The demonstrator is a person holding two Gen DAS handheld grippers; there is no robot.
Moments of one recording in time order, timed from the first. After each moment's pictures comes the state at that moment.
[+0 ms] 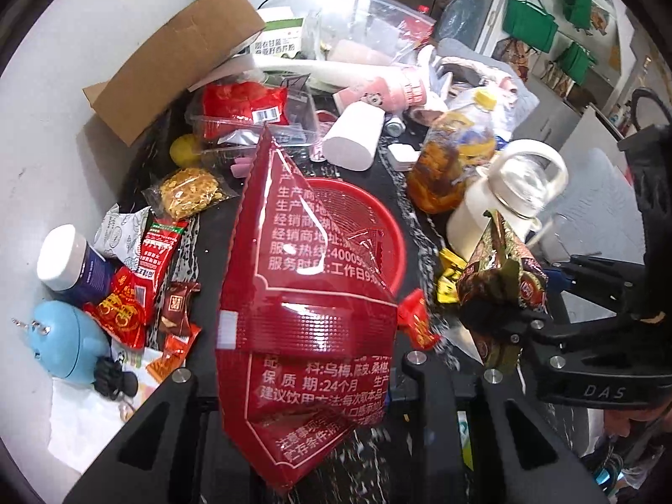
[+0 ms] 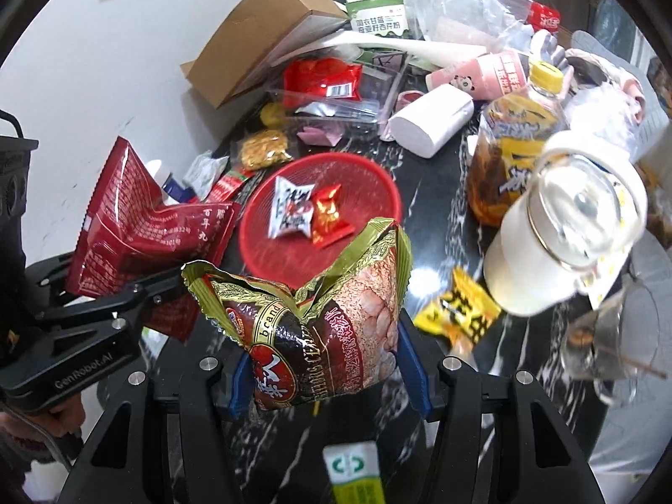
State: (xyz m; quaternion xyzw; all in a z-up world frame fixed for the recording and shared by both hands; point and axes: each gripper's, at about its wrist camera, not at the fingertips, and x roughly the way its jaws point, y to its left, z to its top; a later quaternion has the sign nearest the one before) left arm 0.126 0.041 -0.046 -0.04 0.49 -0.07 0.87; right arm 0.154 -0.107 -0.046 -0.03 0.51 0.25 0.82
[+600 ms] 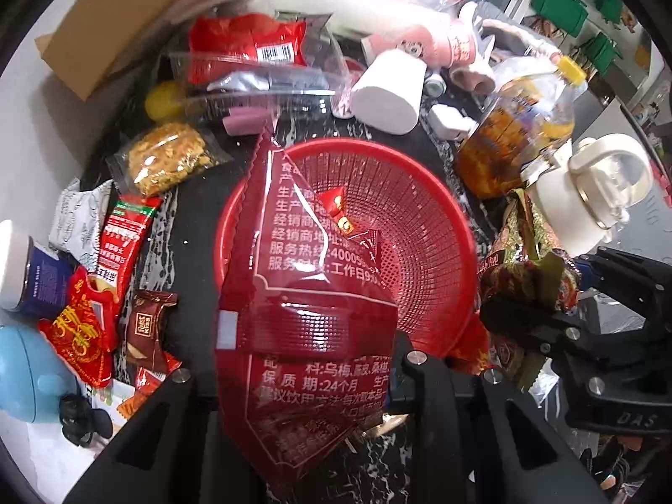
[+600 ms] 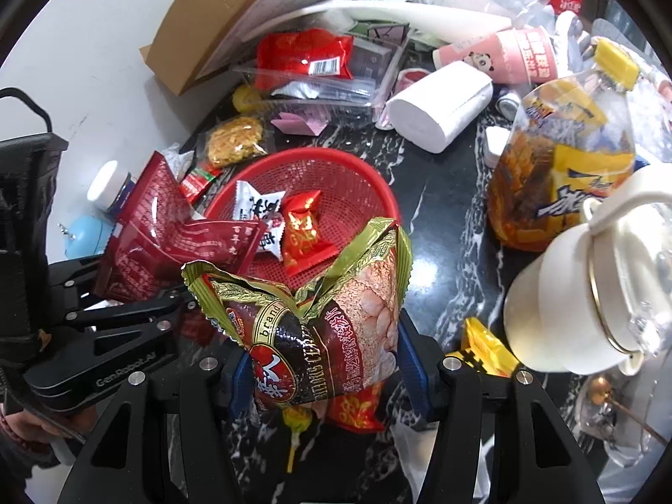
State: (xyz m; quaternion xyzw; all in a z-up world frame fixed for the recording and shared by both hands) left arm 0.199 0.053 -0.120 -0.05 0.56 -0.06 0.83; right arm 0.220 -0.089 -0.094 -0.04 0.54 0.25 0.80
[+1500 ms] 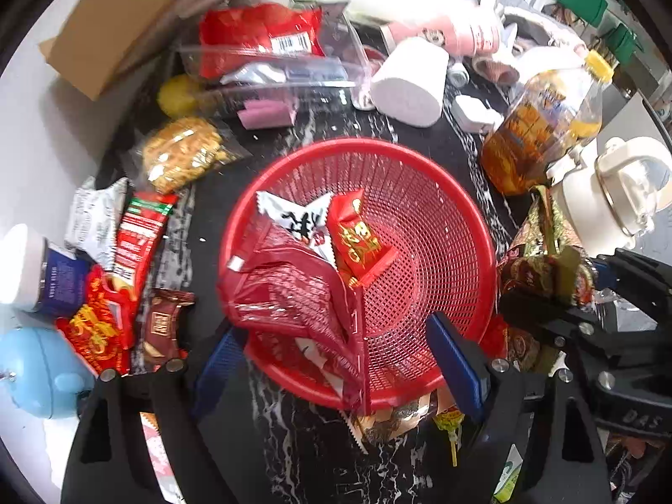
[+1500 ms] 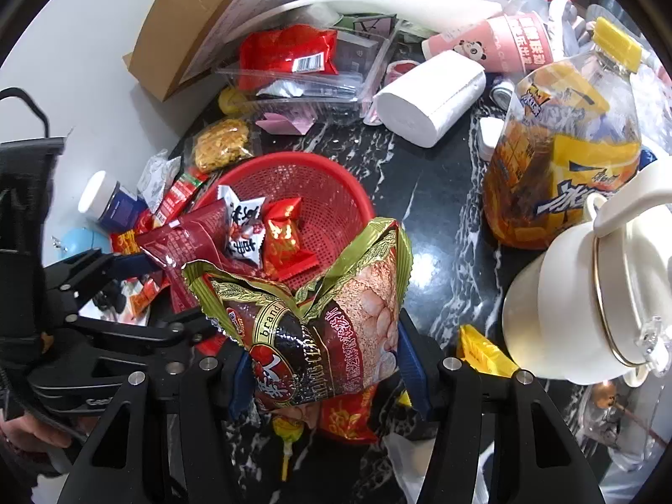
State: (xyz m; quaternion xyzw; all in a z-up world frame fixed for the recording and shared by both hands) left arm 0.206 0.053 -0.111 -0.04 0.57 -0.03 0.82; right arm 0.230 -0.094 -0.100 -0.03 0.55 0.24 0.80
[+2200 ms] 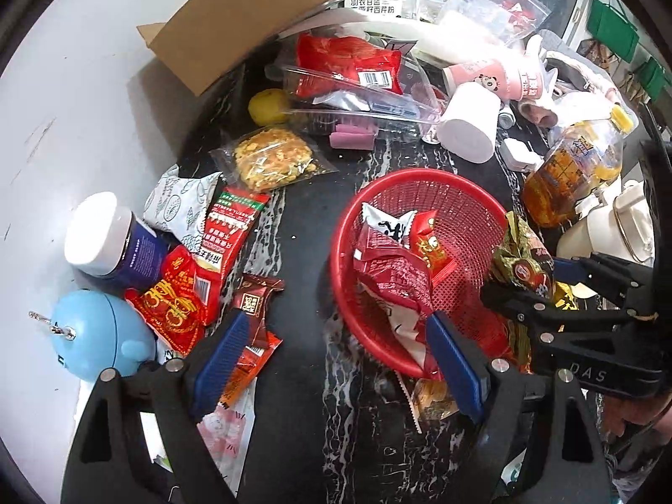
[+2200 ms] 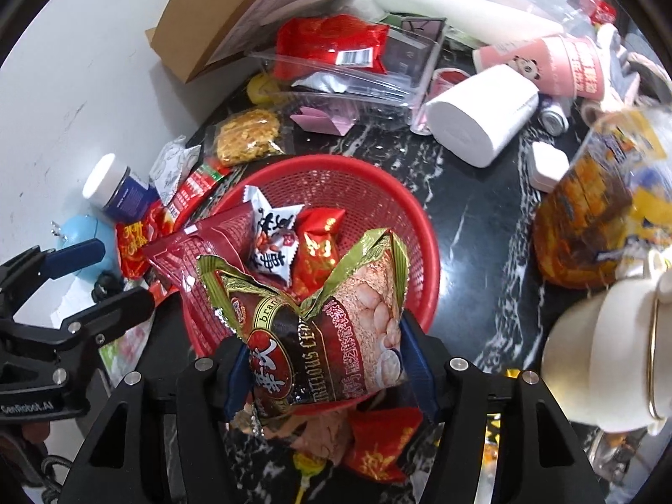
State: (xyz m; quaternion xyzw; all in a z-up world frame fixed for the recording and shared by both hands) left arm 0.176 0.100 -0.085 -0.05 0.54 0.05 0.84; right arm 0.242 -0.054 -0.112 -0.06 0.54 0.28 0.79
